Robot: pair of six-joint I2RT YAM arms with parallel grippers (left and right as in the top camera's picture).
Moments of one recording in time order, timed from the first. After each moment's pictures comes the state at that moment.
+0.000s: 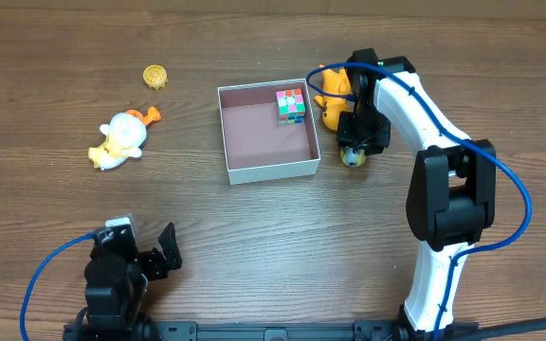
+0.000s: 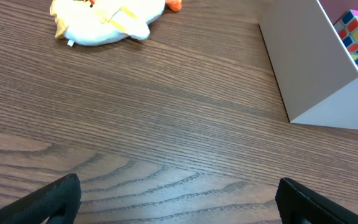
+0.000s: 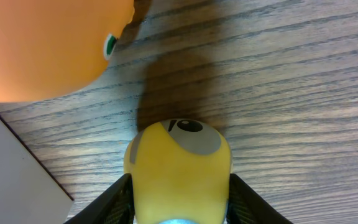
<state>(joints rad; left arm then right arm) -0.01 0.01 0.18 -0.75 0.01 -0.28 0.21 2.17 1.72 -1.21 0.01 0.36</state>
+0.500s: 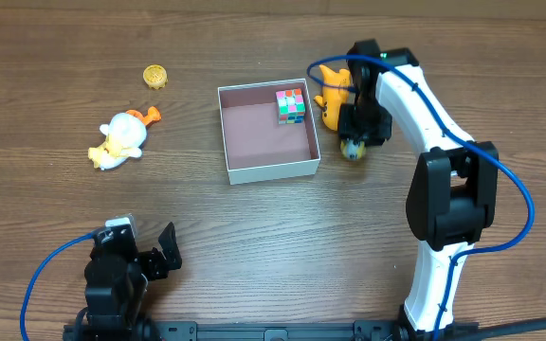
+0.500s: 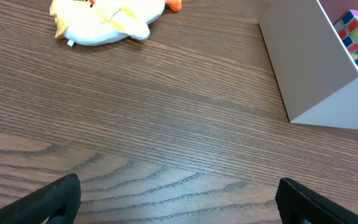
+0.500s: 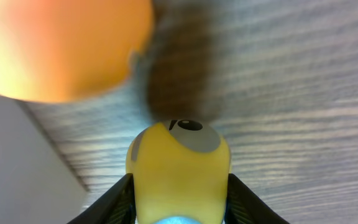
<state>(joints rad) -0.01 0.01 0.18 -0.75 0.01 -0.28 0.21 2.17 1.82 -1.27 0.00 0.36</state>
